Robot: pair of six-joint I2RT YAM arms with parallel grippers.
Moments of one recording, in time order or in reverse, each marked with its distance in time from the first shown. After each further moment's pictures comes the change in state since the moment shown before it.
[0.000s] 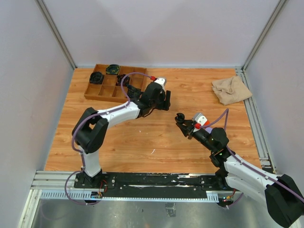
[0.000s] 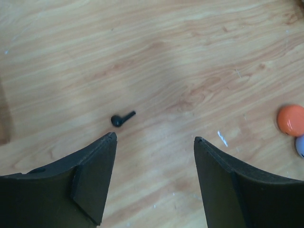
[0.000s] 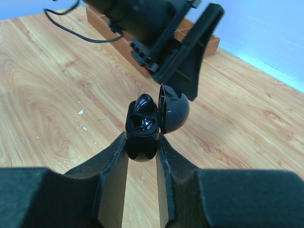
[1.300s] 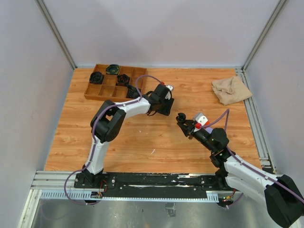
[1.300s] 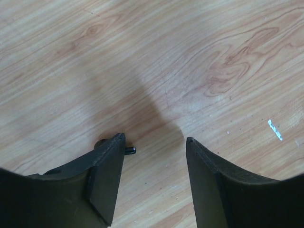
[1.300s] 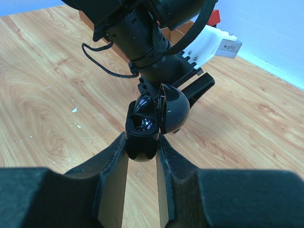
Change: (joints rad) left arm 0.015 0.330 0.267 -0.208 0.118 0.119; right arm -0.010 -0.004 -0.012 0.001 0.026 0.000
